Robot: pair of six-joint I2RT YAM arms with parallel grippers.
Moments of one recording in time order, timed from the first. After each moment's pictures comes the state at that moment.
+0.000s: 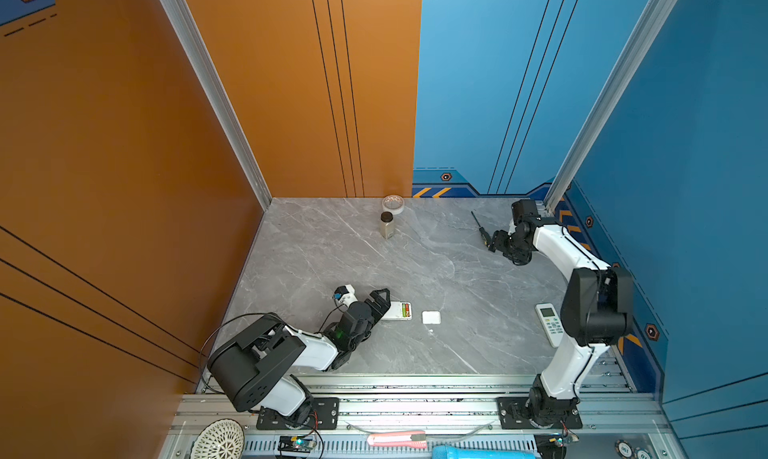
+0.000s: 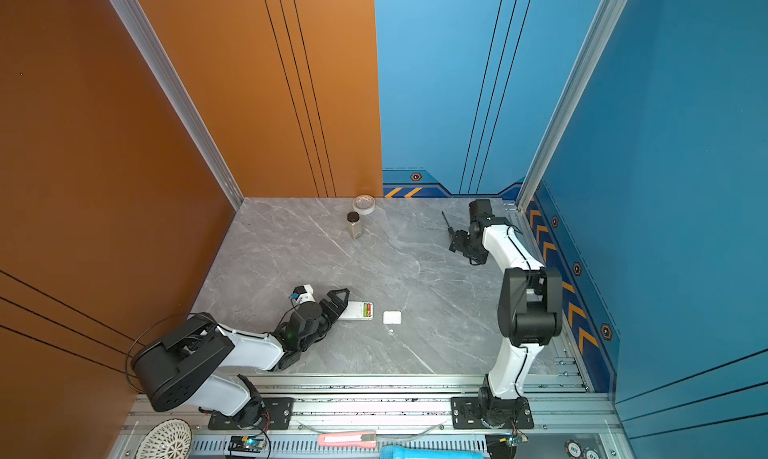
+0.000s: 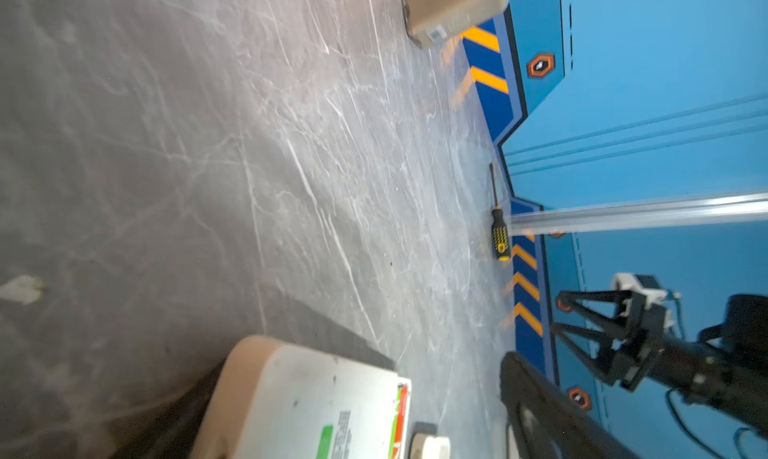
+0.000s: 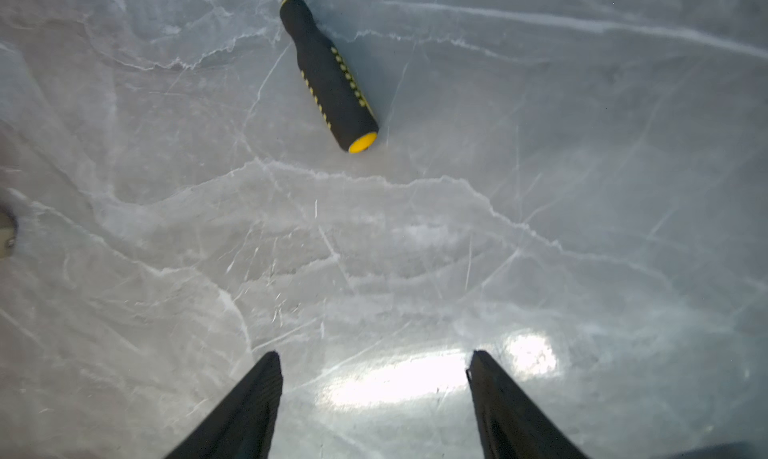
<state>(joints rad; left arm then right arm) -0.71 1.48 0.25 0.77 -0.26 -1.35 0.01 1.91 1.53 -0.80 -0.06 0.37</state>
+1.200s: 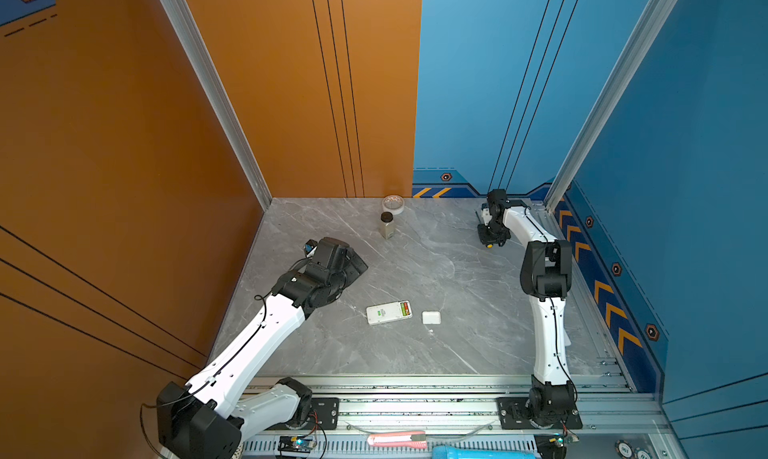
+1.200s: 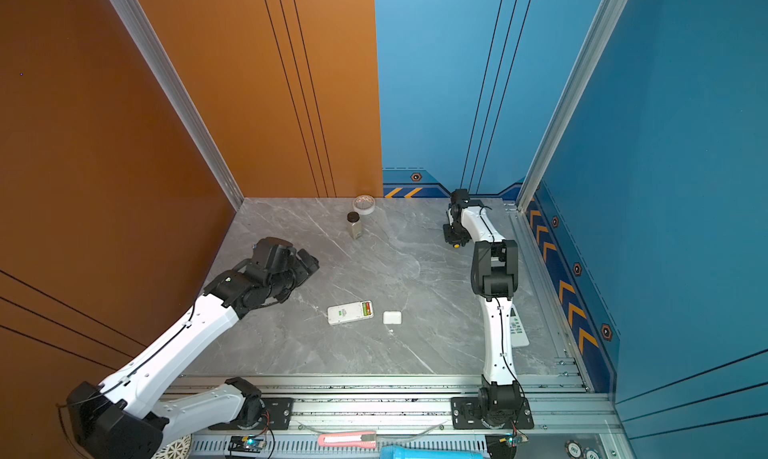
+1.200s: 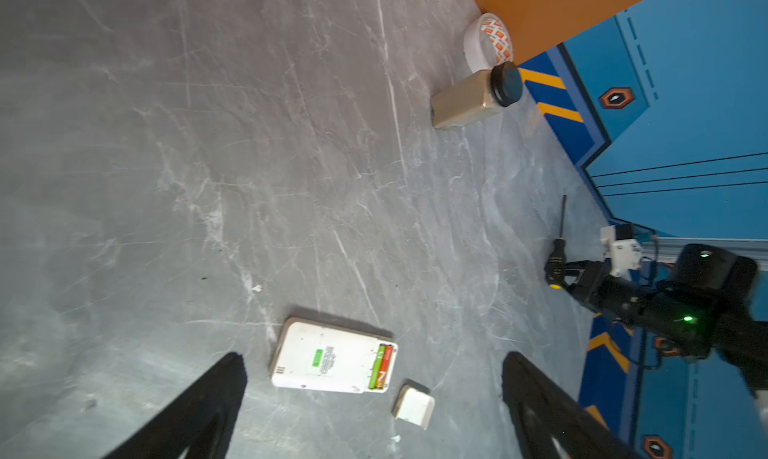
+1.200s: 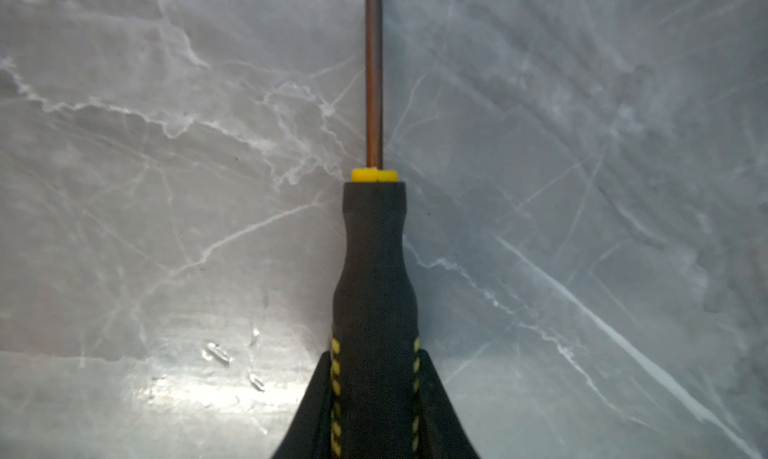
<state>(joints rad) -0.44 1.16 1.05 -0.68 -0.11 -1.12 0.06 2.43 2.09 -0.94 0.08 -0.06</state>
